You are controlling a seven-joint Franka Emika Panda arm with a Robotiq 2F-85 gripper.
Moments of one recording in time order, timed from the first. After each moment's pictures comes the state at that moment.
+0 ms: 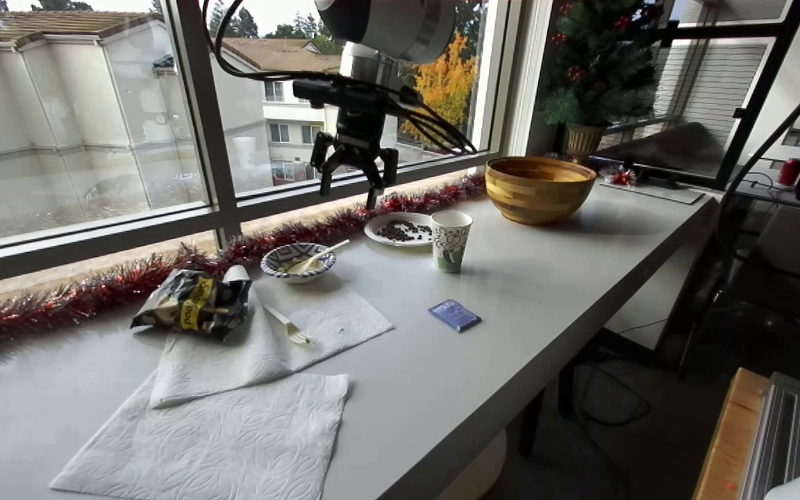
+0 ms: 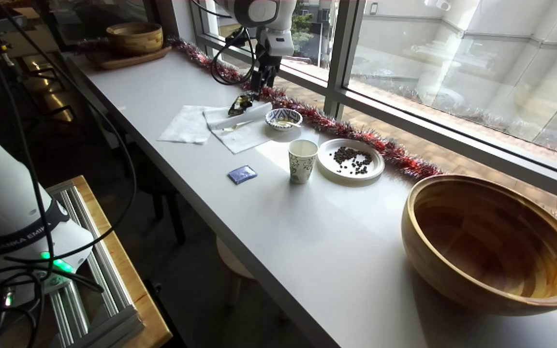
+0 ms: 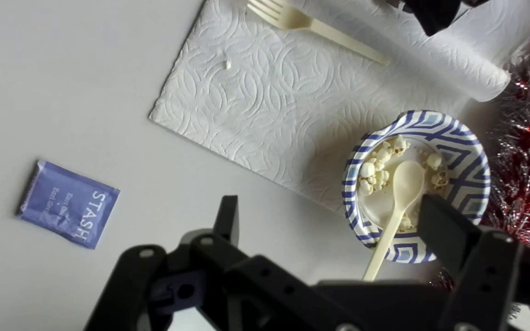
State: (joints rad) arm 0.00 0.42 0.02 -1.78 0.28 2.21 1.05
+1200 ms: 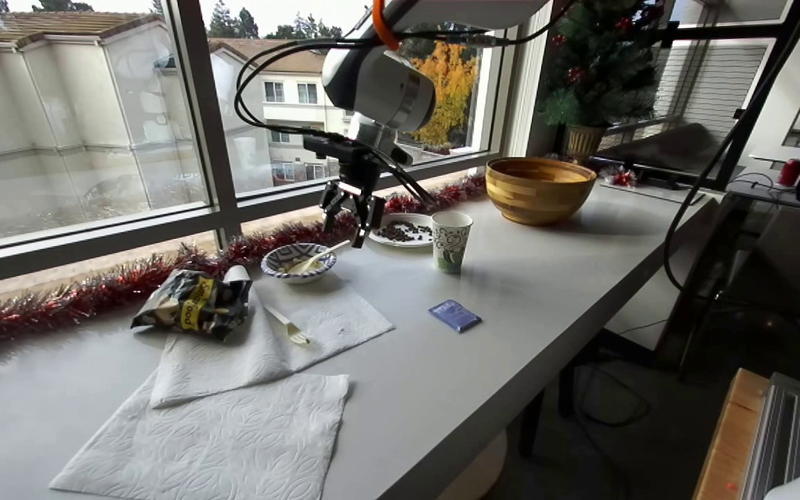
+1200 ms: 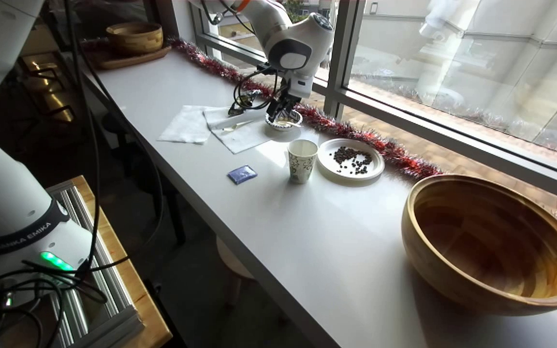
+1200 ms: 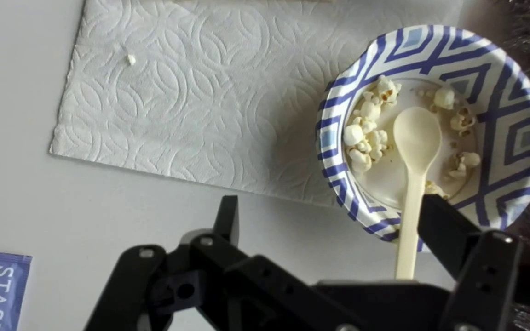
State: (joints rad) arm -0.05 0.78 -0.02 -1.45 0.48 2.14 1.15
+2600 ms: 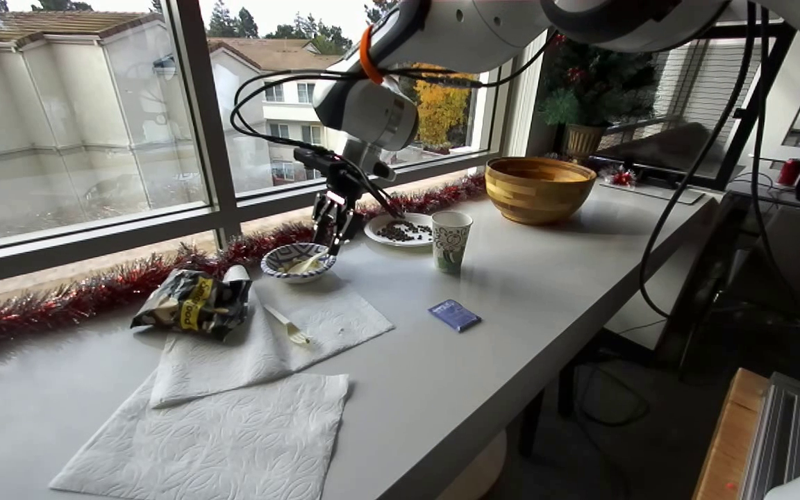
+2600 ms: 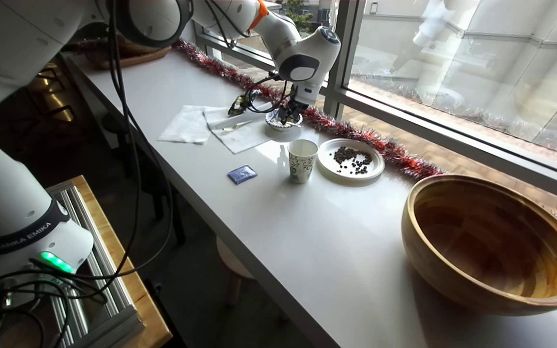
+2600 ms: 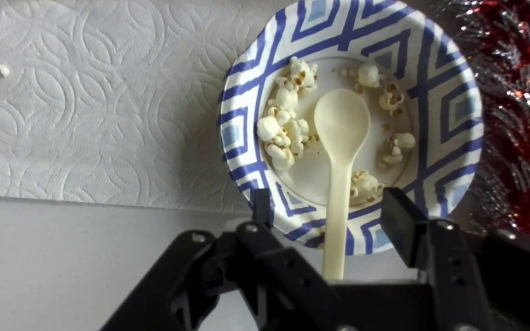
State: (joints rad) arm -0.07 0.97 0.01 -1.20 0.48 2.15 1.27
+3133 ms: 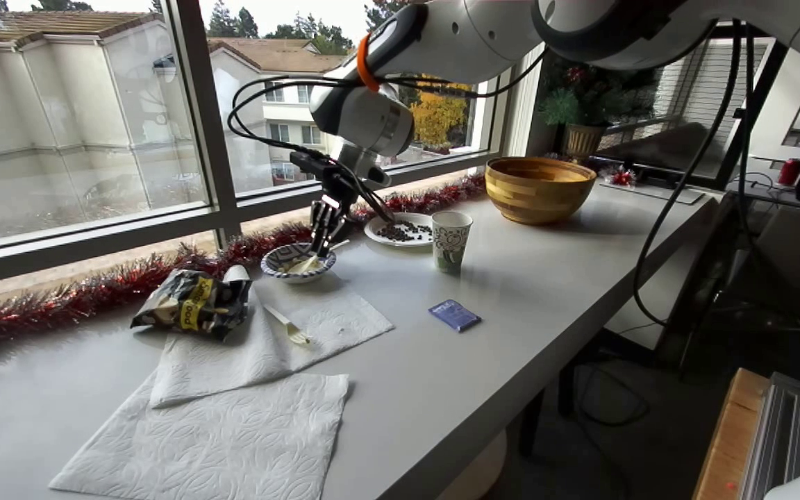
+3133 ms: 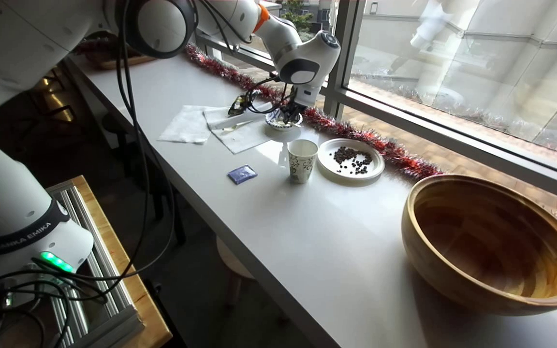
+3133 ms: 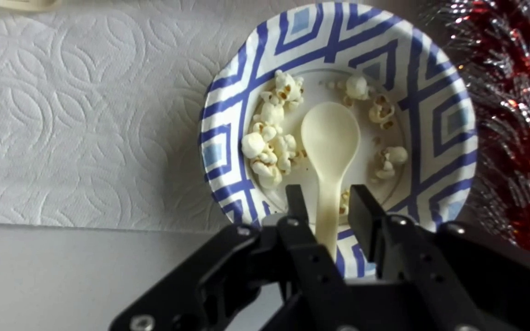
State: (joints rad) arm -0.08 1.02 0.04 -1.14 0.48 2.15 1.30
